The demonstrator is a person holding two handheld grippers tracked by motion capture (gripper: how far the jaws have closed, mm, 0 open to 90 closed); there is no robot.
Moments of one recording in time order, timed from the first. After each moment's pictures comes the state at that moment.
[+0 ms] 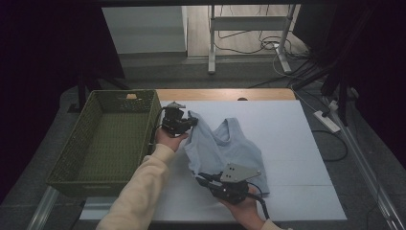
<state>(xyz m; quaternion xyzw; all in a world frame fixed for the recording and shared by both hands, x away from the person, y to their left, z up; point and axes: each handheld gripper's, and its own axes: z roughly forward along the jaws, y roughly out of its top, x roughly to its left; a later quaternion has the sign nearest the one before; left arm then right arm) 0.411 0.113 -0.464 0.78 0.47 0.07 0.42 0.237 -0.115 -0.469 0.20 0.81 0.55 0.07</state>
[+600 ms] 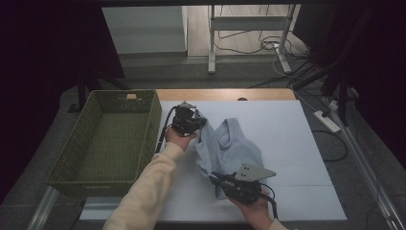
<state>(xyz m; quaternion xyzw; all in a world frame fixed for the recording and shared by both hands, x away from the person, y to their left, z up) 0.420 0.084 -0.468 0.79 0.45 0.07 0.41 0.238 -0.148 -0.472 0.24 0.79 0.55 0.07</state>
